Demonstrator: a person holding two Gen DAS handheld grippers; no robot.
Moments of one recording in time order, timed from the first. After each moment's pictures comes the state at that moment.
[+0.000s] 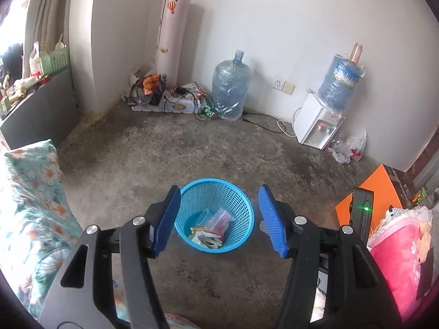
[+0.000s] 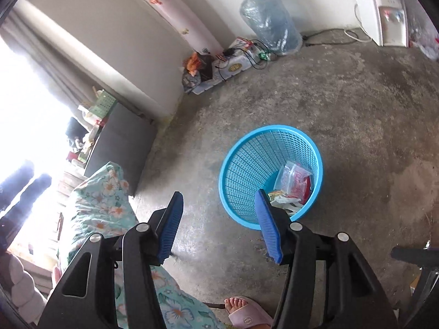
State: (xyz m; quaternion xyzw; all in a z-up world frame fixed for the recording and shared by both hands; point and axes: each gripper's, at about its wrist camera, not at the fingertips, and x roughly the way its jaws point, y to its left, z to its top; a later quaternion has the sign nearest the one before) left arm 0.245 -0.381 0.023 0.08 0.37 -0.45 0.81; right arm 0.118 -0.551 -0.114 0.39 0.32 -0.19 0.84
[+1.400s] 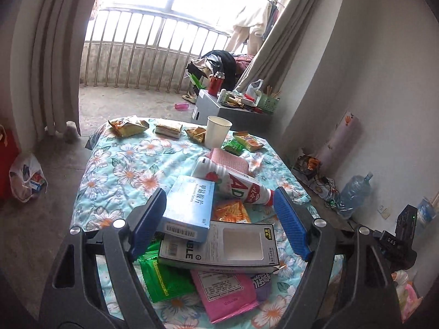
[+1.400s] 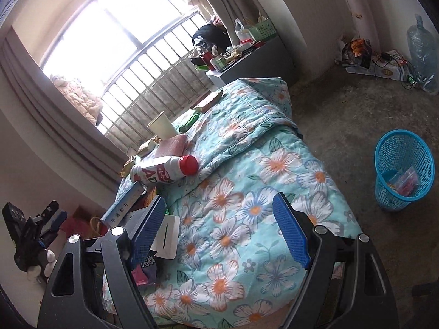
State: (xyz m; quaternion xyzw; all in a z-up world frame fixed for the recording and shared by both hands) left arm 0.062 0.168 0.096 -0.16 0.29 -0.06 0.94; right arm 0.115 -0.265 0.004 0.26 0.38 0.14 0.88
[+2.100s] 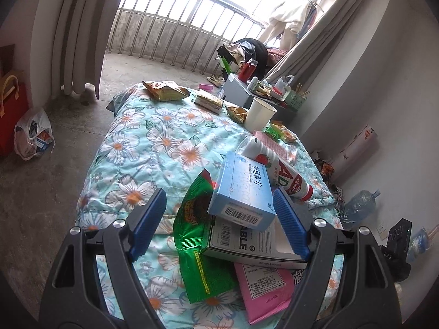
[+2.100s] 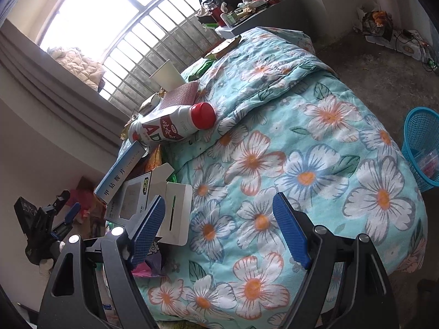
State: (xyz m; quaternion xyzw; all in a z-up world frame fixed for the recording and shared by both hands) left arm 0.072 0.223 0.031 -0.24 0.32 -0.01 0.92; right arm 0.149 -0.205 -0.041 0.25 0.47 0.19 0.83
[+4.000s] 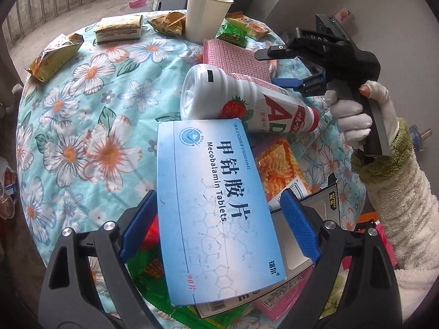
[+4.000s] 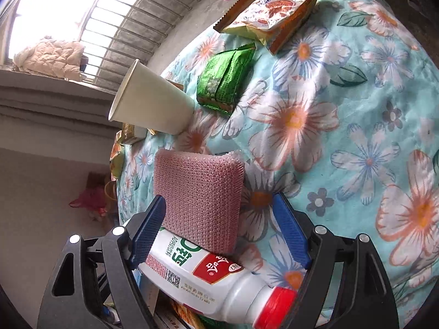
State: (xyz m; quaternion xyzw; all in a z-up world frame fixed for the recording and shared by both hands) left arm 0.232 0.170 -0.015 -0.08 0.57 -0.20 0.79; right arm 0.430 -0.078 -0.068 0.27 0.62 0.22 0.70
